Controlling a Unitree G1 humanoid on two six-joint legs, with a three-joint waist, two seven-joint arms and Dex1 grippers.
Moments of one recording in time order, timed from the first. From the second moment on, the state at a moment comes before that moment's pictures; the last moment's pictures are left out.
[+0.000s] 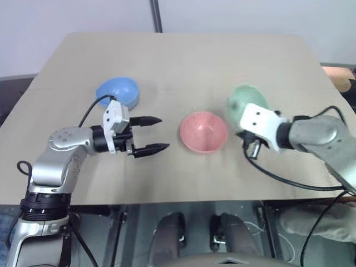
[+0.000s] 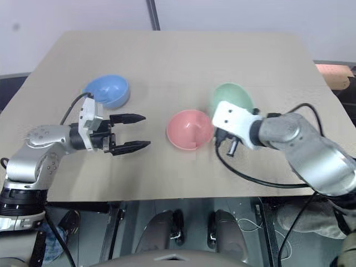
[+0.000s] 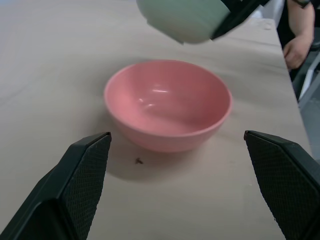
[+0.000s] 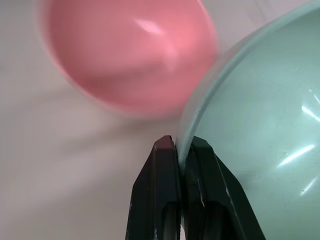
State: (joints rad) left arm -0.33 0.80 0.12 -0.11 -0.54 0.38 -1.21; right arm -0.76 -0.90 0.44 -0.73 0.32 1.19 0.68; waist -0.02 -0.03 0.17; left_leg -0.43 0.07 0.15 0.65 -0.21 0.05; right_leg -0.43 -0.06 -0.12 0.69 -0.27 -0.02
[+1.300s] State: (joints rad) left arm -0.34 0.80 0.19 -0.02 -0.47 0.36 -1.08; right arm -0.66 -0.68 0.03 -0.55 0.39 1.02 0.86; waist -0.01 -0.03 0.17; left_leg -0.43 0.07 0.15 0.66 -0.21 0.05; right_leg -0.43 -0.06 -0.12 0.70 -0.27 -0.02
